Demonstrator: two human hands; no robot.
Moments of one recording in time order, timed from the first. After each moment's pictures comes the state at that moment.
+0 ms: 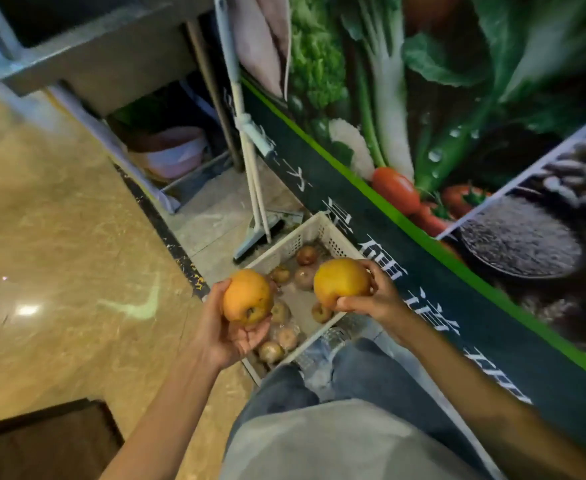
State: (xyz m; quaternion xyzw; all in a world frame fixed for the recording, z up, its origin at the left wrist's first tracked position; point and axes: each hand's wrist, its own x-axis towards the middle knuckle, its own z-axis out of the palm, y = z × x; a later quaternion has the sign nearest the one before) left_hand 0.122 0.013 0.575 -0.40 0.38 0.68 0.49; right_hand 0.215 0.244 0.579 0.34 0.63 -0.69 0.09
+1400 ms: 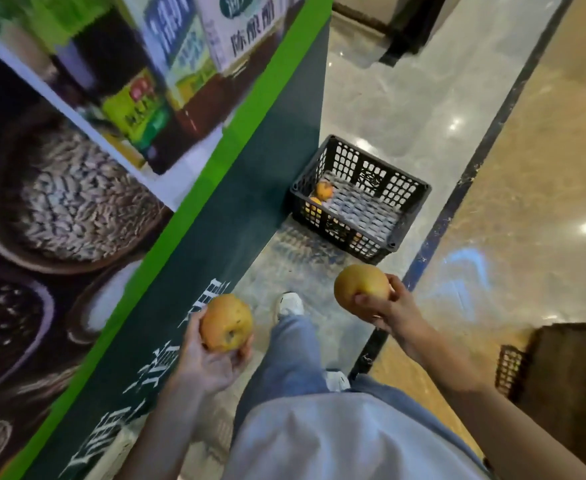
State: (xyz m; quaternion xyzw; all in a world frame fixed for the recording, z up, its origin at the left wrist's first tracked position) left_hand 0.562 0.366 0.558 0.00 0.61 0.05 0.79; right_hand 0.800 0.196 0.540 0.67 -0.04 -0.49 -0.55
